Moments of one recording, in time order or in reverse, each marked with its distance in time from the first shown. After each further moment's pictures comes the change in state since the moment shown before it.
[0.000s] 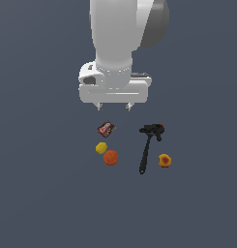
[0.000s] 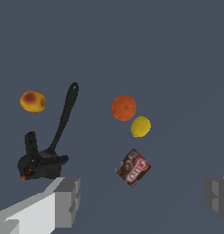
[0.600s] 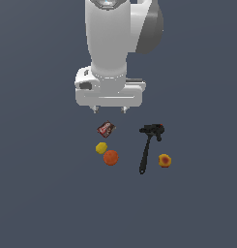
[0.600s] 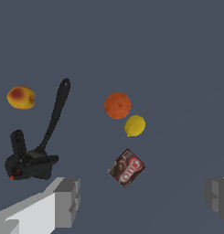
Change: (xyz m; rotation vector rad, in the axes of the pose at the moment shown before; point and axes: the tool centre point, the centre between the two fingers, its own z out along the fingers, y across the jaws) arm 0.000 0.015 0.013 -0.018 -0.018 -0.011
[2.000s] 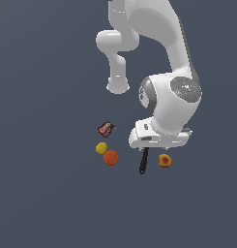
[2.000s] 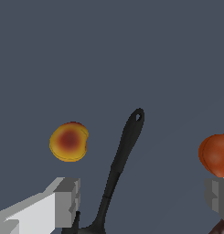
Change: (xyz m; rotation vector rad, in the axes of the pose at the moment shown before) arm 0.086 -0.172 0.124 0.010 0.044 -0.017
